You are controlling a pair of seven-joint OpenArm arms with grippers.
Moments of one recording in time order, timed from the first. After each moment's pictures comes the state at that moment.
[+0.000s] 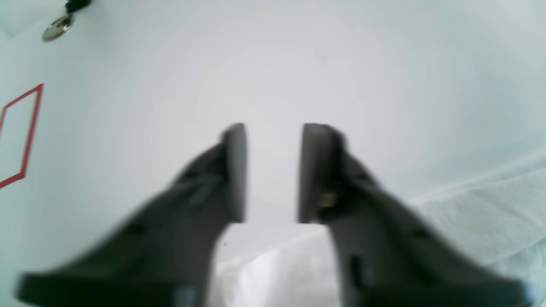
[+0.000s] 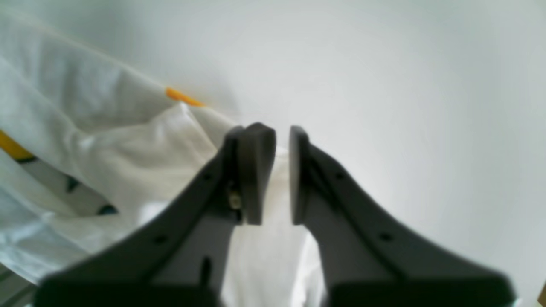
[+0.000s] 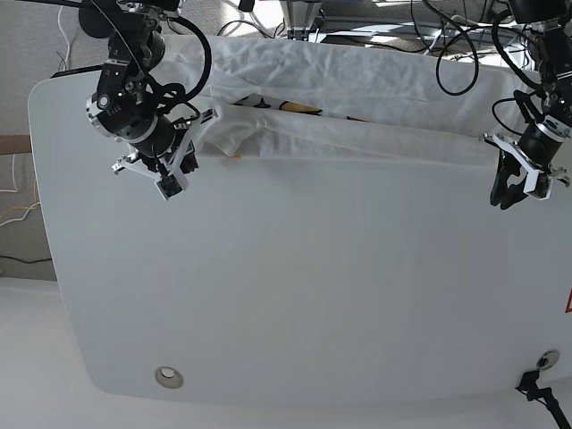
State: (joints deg) left arm 14.9 -25.6 -27.1 89.1 -14.3 -42.2 11.0; right arm -11.1 2.0 16.4 113.5 11.9 40.4 -65.0
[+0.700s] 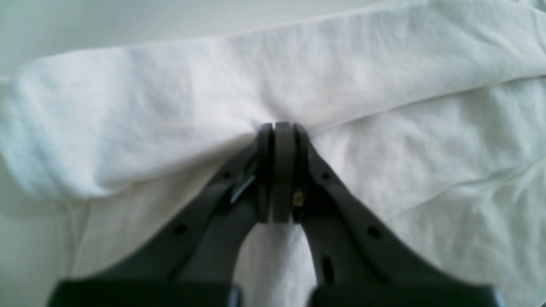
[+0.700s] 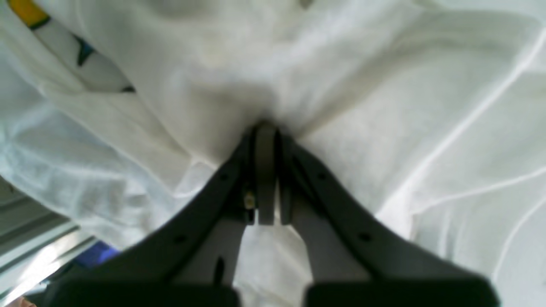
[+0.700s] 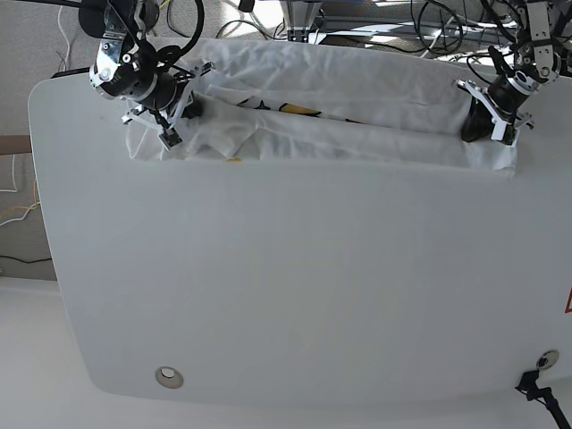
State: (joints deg) left arm 23.0 -24.4 -18.8 79.3 -14.6 -41.8 8.8; right arm -20.9 5.9 16.4 104.4 15.9 40.6 -58.6
